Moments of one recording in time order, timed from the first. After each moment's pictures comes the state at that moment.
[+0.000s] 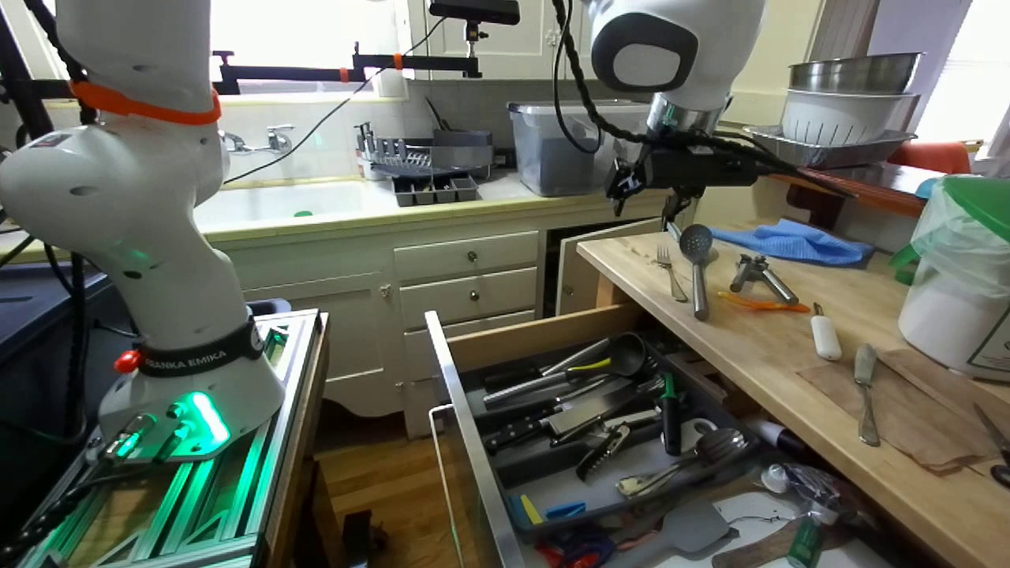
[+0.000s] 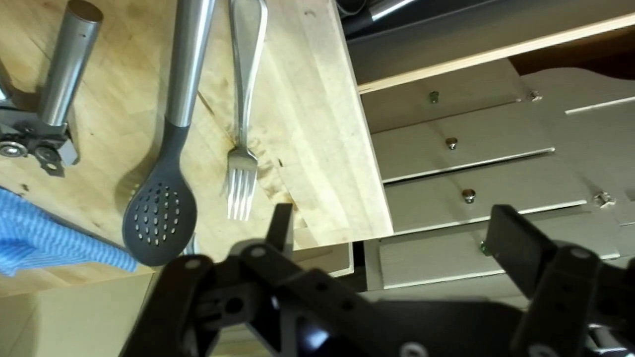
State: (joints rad) arm -0.08 0.32 0.00 -1.81 0.55 2.13 -1.74
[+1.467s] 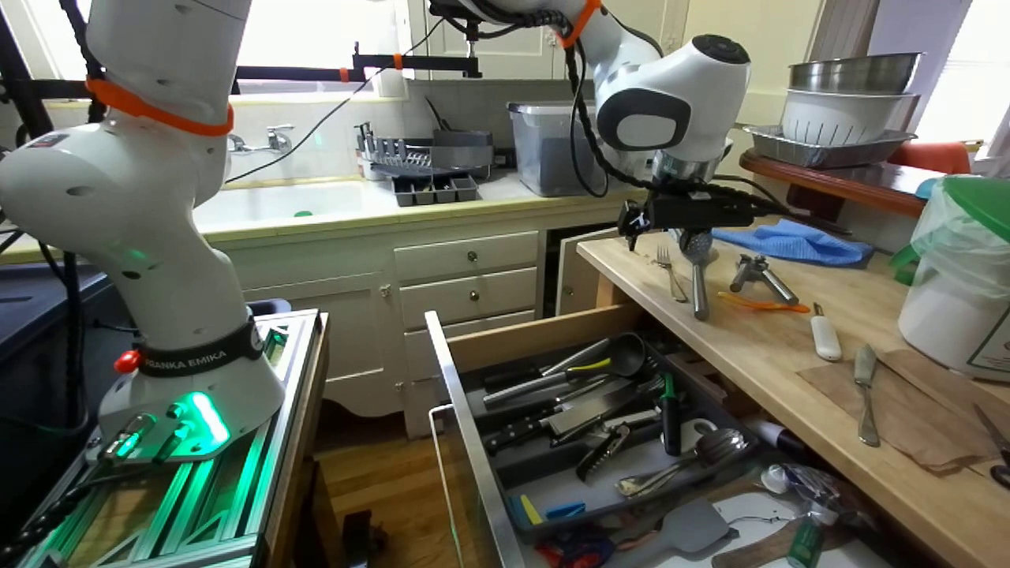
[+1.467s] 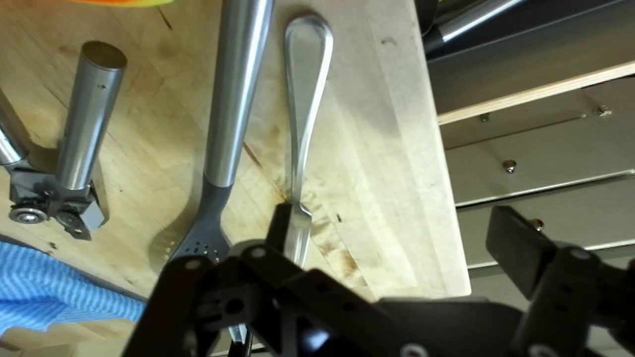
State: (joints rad) arm -0.09 0.48 0.08 -1.75 0.51 2.35 -1.66
